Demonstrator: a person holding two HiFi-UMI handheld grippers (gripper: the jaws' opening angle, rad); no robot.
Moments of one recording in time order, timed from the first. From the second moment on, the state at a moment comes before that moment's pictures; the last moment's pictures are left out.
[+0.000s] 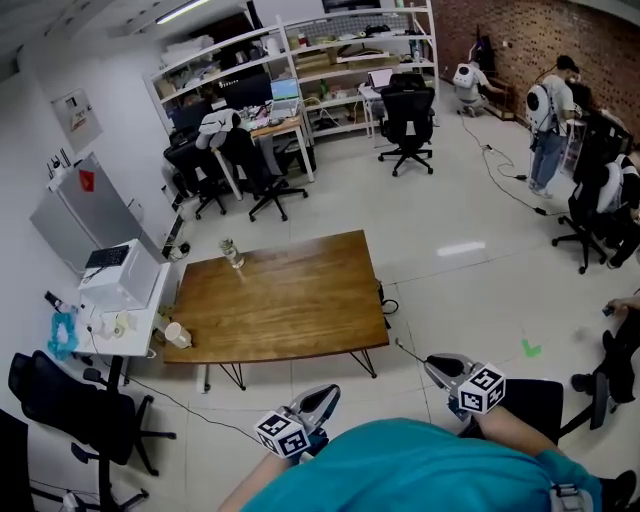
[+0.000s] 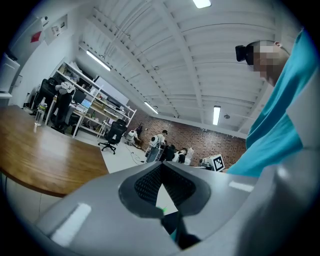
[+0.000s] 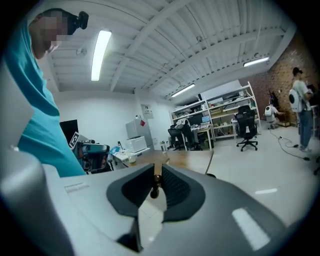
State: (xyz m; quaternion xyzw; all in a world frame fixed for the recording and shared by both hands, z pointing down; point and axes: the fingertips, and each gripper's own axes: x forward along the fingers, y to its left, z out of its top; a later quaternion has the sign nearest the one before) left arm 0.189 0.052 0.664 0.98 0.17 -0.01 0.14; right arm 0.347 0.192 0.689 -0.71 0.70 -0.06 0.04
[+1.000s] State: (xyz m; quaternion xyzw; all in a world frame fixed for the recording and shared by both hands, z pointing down) left arm 0.191 0.030 0.651 0.98 0.16 -0.02 0.12; right arm 0.349 0.163 0.681 -0.70 0.71 -0.06 0.02
